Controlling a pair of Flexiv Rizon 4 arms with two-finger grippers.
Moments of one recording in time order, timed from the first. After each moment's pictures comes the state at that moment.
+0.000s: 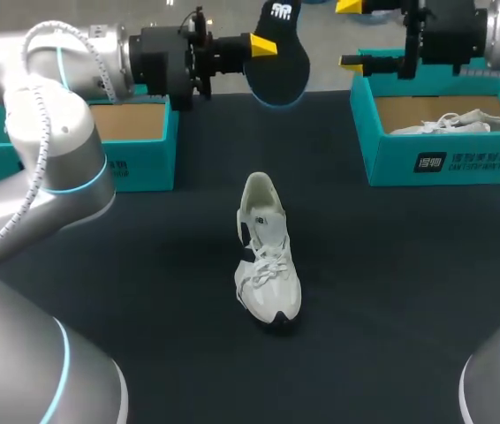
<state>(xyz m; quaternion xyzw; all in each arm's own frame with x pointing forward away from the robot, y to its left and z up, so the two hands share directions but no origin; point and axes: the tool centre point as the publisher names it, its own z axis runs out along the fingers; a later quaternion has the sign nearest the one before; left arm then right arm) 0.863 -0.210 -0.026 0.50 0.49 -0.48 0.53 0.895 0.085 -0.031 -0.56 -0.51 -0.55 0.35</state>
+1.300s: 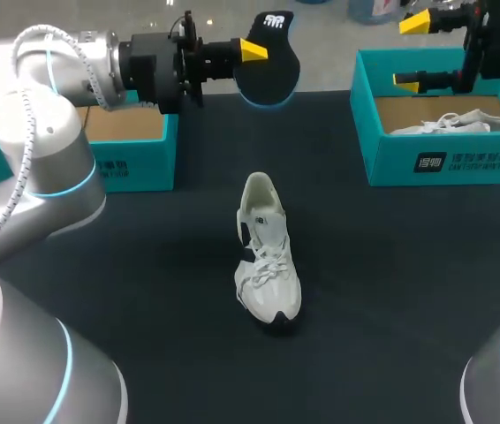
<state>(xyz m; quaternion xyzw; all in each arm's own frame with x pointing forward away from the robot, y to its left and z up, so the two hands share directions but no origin) 0.855 -0.199 -0.030 0.48 0.50 -0.50 0.51 0.855 0.017 -0.042 -0.52 -0.54 -0.52 0.41</state>
